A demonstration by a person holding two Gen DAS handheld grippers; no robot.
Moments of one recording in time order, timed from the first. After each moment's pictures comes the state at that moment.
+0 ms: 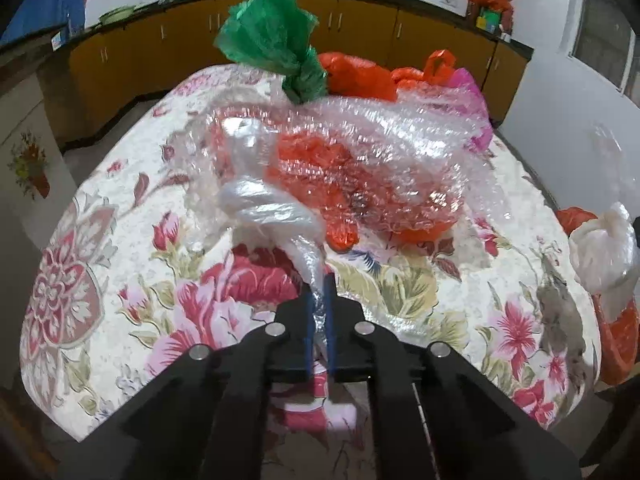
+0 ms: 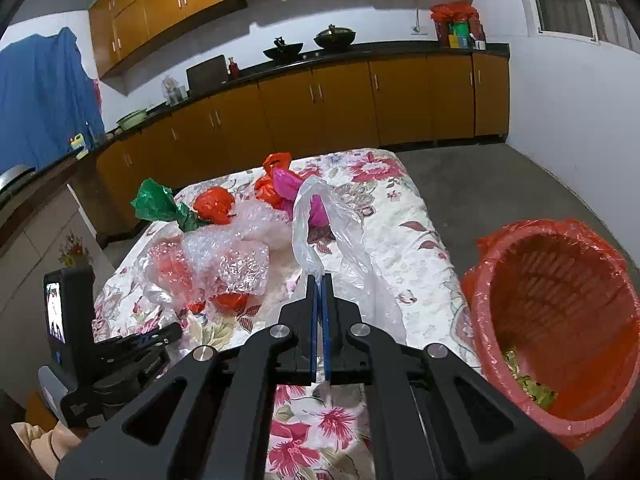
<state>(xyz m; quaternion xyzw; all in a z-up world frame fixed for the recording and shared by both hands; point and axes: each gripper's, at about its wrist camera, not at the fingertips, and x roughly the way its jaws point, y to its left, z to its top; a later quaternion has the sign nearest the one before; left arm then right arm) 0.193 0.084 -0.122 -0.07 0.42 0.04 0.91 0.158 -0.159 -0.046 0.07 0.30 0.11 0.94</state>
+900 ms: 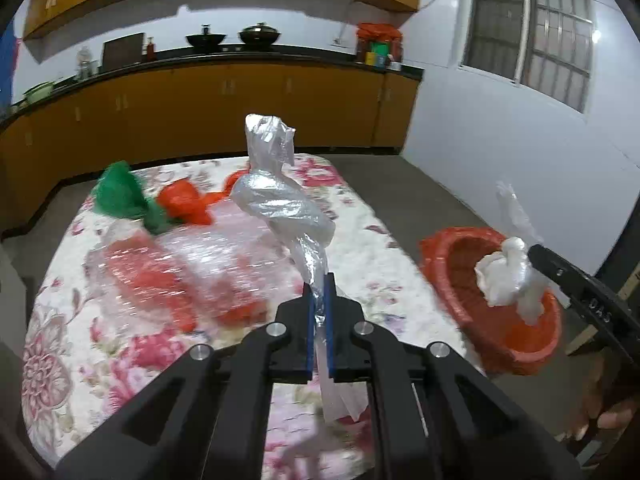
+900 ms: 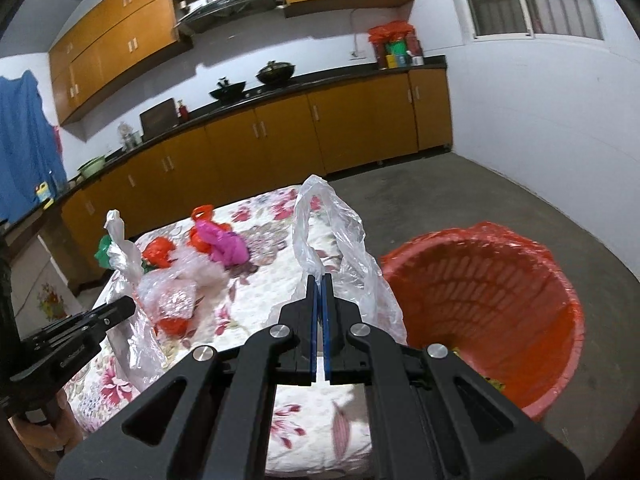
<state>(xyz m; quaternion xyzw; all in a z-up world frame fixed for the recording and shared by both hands) 0.163 -0.020 -0.027 -0.02 0.32 -0.13 0.94 0.122 -0.255 -0.023 0.11 0.26 0.02 0.96</state>
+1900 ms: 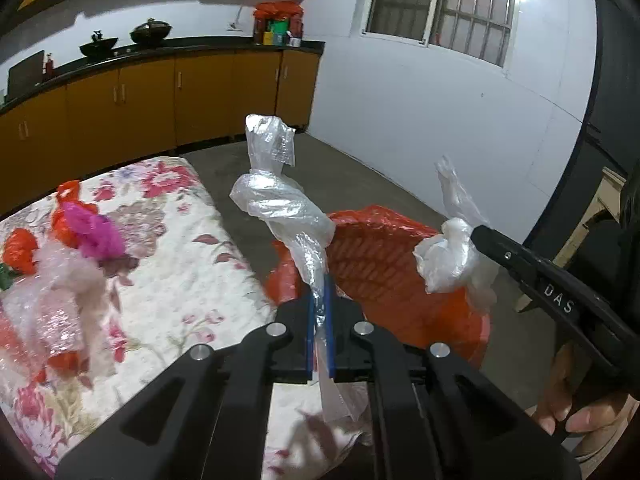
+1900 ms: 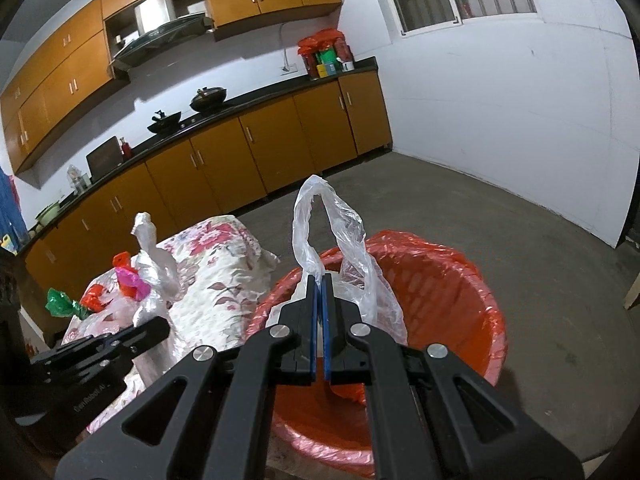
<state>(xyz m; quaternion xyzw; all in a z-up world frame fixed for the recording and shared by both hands) 0.194 -0.177 -0.044 0.02 0.33 -0.28 0.90 0.122 -0.354 -0.030 0.16 0.25 -0.07 0.95</state>
